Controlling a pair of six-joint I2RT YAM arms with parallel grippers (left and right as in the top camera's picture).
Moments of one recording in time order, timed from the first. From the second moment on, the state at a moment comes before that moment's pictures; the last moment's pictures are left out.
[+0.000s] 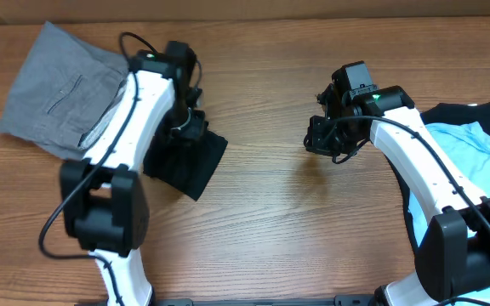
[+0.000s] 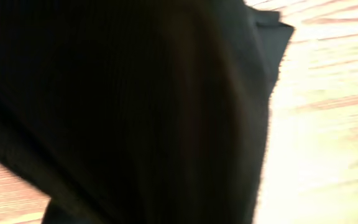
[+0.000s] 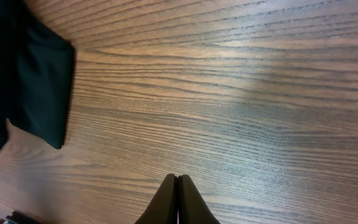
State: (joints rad) left arm -0.23 2.04 1.73 -1.34 0.02 -0.05; right arm 0.25 1.73 1.36 -1.00 -0.36 0.33
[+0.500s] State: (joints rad) left arm -0.27 2.13 1.84 -1.52 0.02 -0.08; right arm 0.25 1.73 1.36 -1.01 -0.36 0.33
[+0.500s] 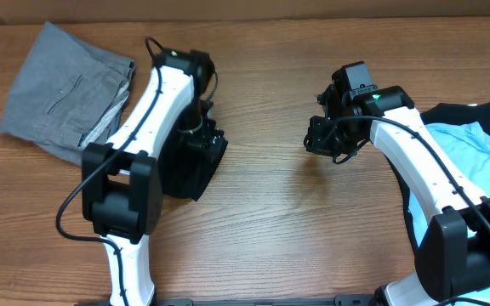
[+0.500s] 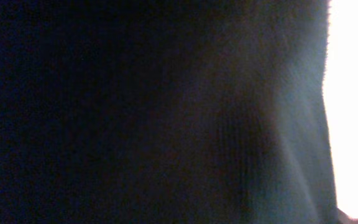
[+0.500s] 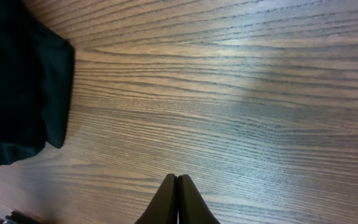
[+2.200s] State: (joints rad) left arm -0.03 2.13 1.69 -1.53 1.05 0.43; right arm 0.43 1.73 1.36 -0.64 -0.49 0.36
